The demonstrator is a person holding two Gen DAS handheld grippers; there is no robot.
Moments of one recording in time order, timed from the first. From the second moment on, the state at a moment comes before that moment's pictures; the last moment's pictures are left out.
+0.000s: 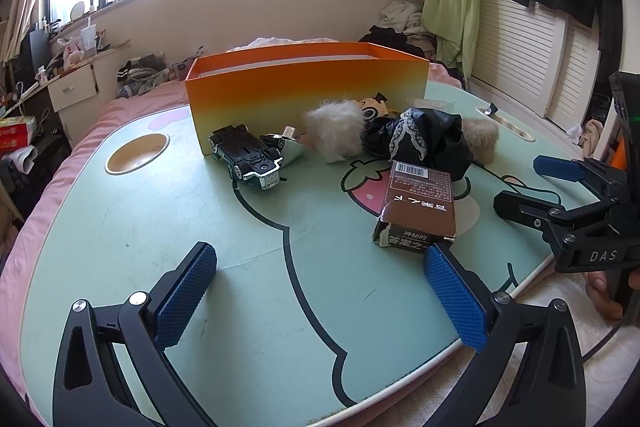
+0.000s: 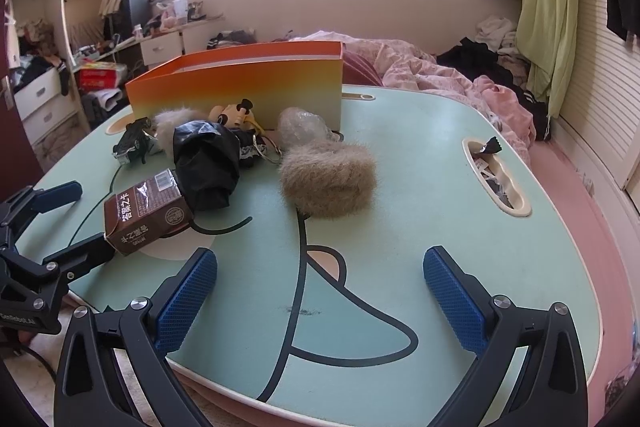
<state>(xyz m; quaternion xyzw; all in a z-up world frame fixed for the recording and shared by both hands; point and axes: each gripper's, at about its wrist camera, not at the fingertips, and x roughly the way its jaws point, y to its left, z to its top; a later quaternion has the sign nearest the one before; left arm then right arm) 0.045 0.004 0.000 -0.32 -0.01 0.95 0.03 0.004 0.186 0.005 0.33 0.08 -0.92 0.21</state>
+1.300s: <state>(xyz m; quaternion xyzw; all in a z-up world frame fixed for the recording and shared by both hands) 0.046 0.007 0.002 -0.32 -0.01 0.95 0.03 0.006 0.188 0.004 0.32 0.08 -0.92 0.21</state>
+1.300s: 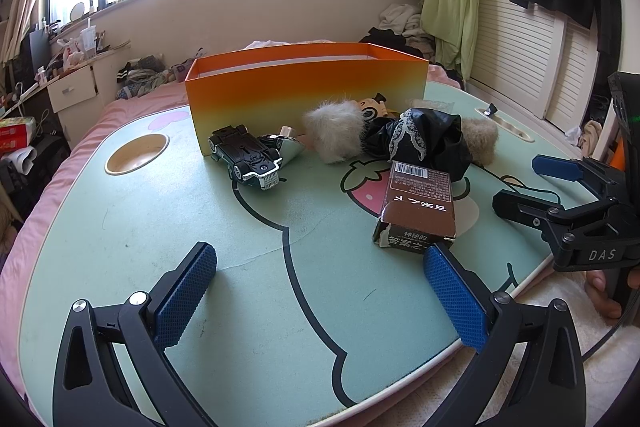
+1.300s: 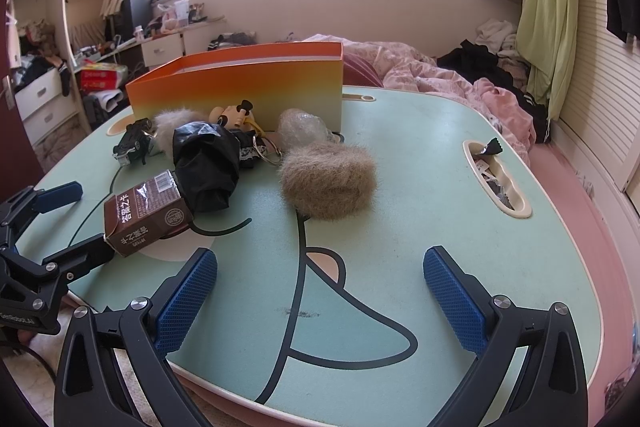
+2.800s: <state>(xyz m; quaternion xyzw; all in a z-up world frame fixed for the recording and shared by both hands) -0.072 -0.030 0.121 -0.29 -0.11 0.95 0.10 -0.085 0.161 0.107 0.29 -0.01 -0.92 0.26</state>
